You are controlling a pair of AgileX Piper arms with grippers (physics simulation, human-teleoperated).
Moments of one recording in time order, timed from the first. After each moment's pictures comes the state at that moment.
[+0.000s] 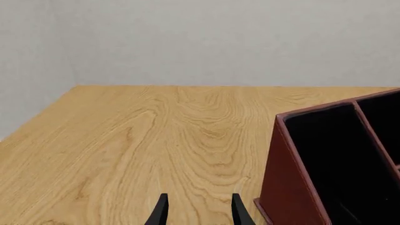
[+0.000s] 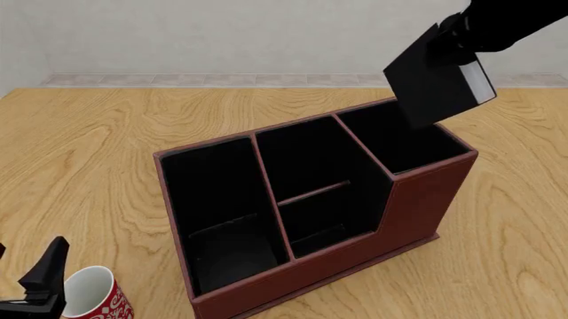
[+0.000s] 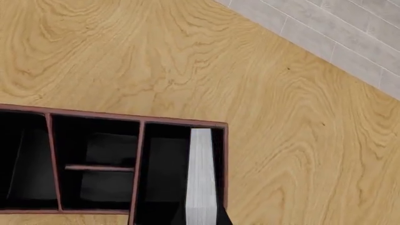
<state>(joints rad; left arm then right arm) 0.06 0.00 -0.04 0.15 0.02 0.25 1.46 -1.79 1.22 -0.26</state>
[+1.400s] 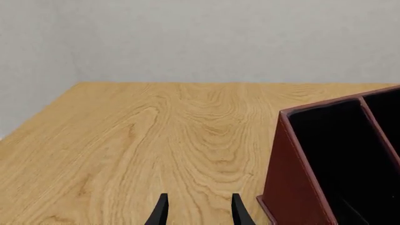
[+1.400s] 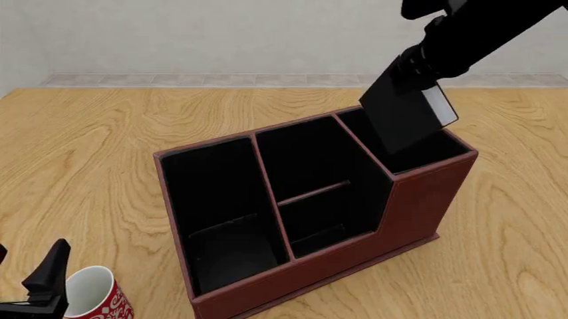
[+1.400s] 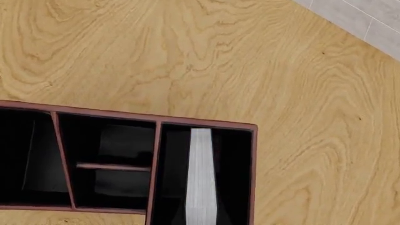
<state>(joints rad) 0.07 0.00 -0.02 0.14 0.02 0.31 1.55 -1.76 1.22 -0.20</state>
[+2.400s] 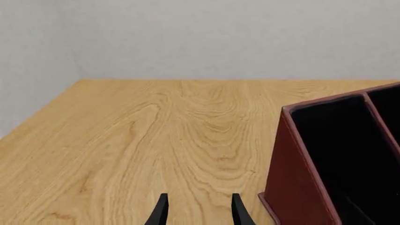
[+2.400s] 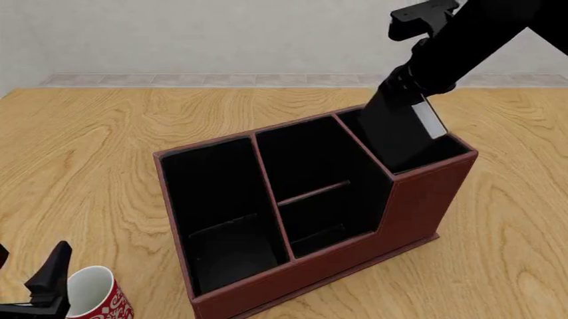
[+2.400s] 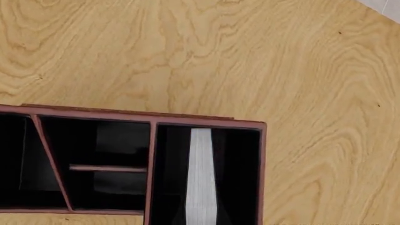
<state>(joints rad) 0.07 0.00 -0.01 0.14 0.03 0.31 1.60 -1.73 1.22 -0.17</state>
